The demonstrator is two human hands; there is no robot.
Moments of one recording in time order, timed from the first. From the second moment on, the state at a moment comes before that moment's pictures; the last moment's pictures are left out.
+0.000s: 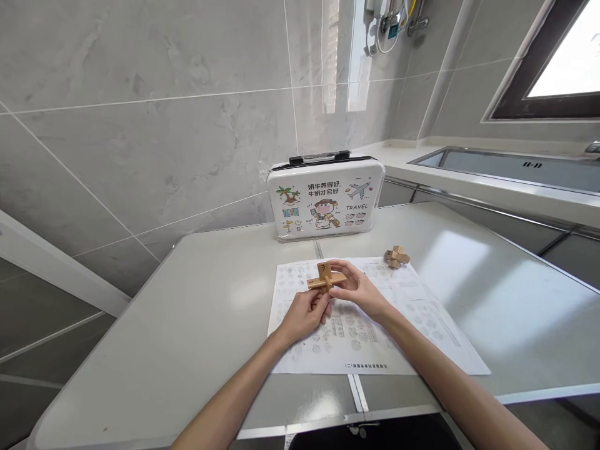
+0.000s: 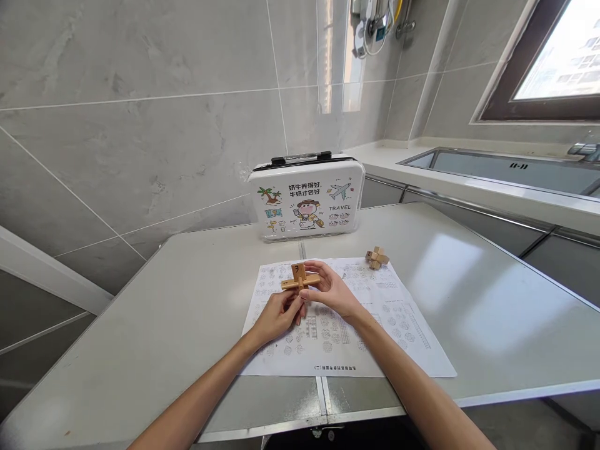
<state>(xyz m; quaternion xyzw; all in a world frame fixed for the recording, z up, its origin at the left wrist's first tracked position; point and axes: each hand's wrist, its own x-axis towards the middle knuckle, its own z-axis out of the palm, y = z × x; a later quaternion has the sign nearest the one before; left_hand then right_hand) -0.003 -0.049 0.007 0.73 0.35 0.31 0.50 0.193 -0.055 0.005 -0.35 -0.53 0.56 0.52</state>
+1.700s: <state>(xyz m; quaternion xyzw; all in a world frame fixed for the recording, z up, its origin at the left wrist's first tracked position) -0.009 -0.034 0.009 0.56 0.38 0.39 0.62 0.225 -0.025 -0.031 -0.40 -0.16 0.49 0.75</state>
